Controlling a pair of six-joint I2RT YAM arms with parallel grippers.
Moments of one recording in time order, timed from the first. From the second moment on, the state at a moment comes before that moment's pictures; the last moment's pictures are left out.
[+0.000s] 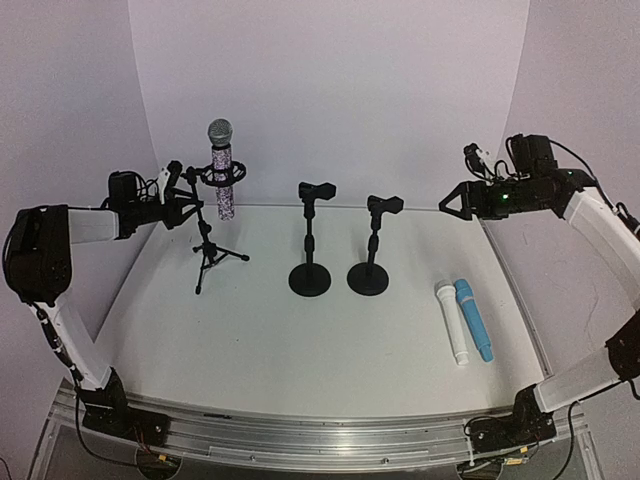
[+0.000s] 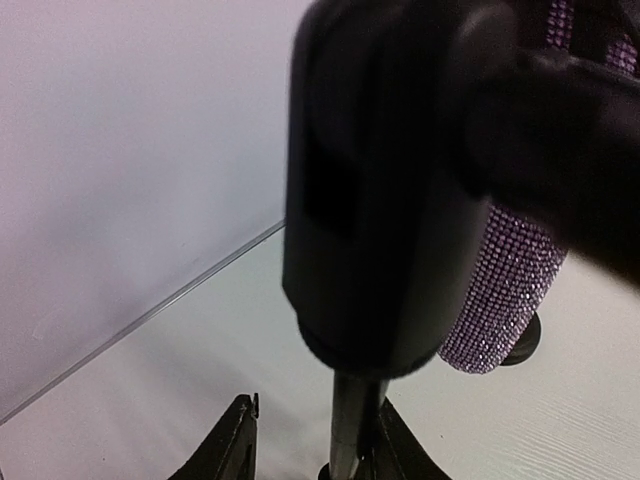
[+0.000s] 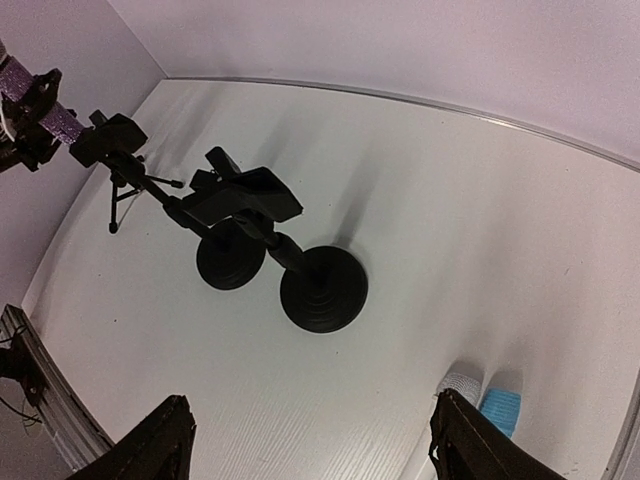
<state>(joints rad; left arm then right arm) 0.05 1.76 1.14 0.31 0.92 0.32 0.20 1.35 1.42 -0.78 -0.42 0.04</state>
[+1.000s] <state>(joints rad) -0.28 1.27 0.75 0.26 0.48 -0.04 0.36 1.35 1.47 -0.77 -0.28 0.14</state>
